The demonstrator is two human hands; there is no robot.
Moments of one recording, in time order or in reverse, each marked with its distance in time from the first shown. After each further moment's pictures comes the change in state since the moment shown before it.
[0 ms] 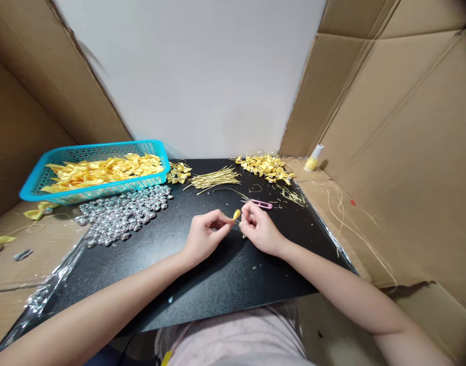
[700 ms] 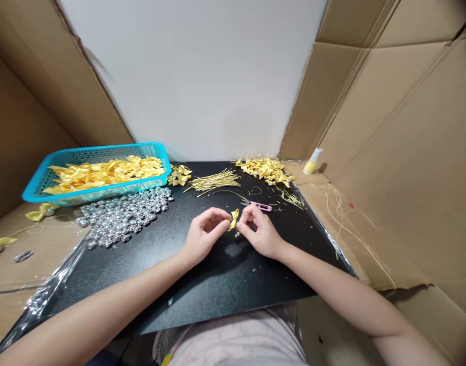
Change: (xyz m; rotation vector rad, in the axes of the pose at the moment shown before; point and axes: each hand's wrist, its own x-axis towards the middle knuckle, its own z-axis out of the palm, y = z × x) left_hand -0.001 0.007 -0.004 -0.267 0.008 -0.033; right_hand -0.001 0.000 0.000 -0.096 0.028 -0.158
